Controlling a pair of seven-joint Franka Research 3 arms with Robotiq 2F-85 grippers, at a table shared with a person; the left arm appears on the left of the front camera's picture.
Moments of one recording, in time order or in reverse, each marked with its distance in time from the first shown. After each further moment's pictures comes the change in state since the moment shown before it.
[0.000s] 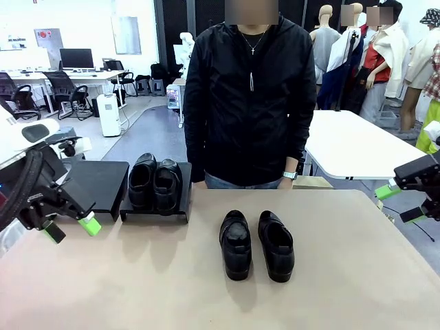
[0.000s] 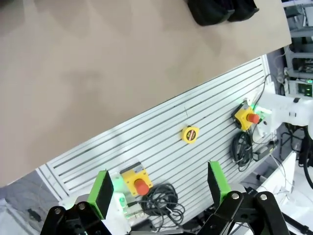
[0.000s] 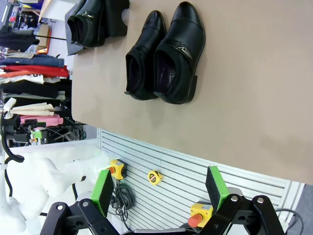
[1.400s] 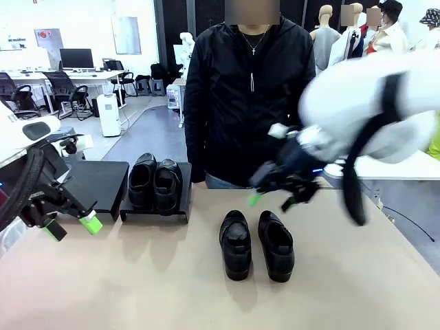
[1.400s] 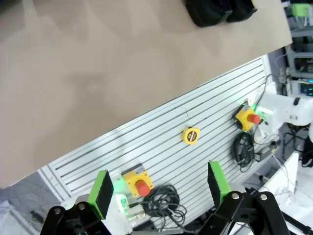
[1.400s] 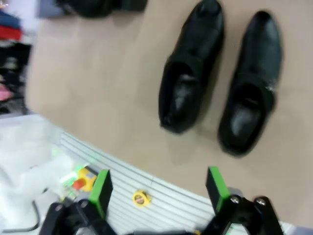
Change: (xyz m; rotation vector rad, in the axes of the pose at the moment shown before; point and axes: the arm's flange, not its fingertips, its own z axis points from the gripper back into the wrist) left arm 0.000 -0.006 0.003 0.011 -0.010 -0.014; right arm 0.048 0.182 -0.230 -0.300 0.161 0.226
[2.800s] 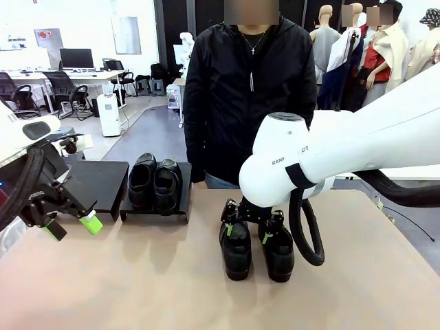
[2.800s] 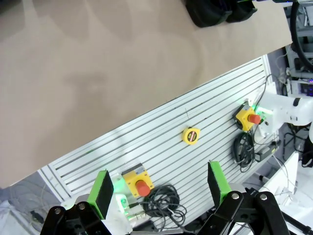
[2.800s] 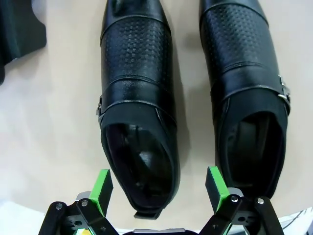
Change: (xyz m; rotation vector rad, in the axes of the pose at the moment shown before) left arm 0.000 0.000 0.000 0.000 -0.001 0.000; right arm 0.038 -0.006 -0.126 -0.264 0.021 -0.376
